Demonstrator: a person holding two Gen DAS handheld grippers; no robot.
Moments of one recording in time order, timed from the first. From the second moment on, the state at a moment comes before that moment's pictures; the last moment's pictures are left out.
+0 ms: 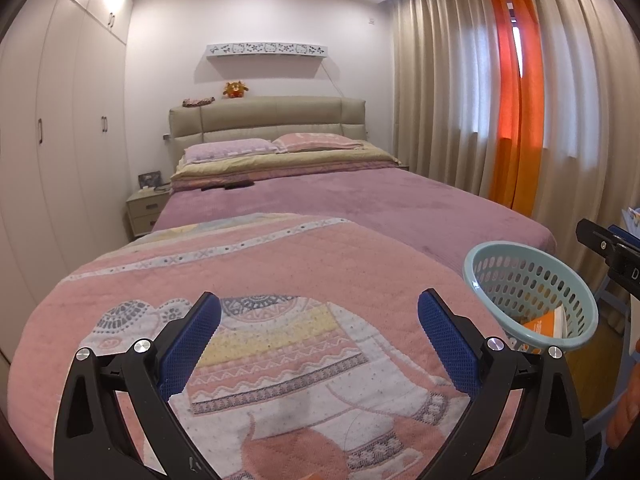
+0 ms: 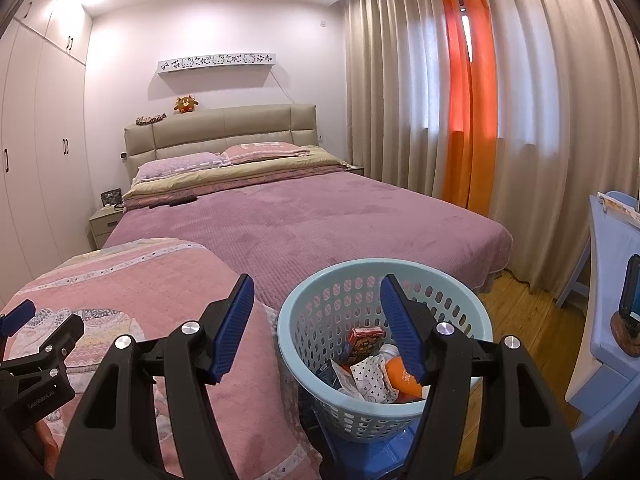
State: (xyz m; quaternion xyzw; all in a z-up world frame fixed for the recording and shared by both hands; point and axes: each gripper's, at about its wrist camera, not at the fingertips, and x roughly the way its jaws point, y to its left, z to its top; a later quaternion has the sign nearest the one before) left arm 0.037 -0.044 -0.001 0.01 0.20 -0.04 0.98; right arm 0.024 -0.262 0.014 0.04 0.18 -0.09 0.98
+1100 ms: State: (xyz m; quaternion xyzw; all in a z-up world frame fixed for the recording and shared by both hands) left arm 0.037 -0.045 -0.003 0.01 0.20 -0.04 0.98; right arm 0.025 -0.261 0.013 0.04 0.19 -0.09 0.98
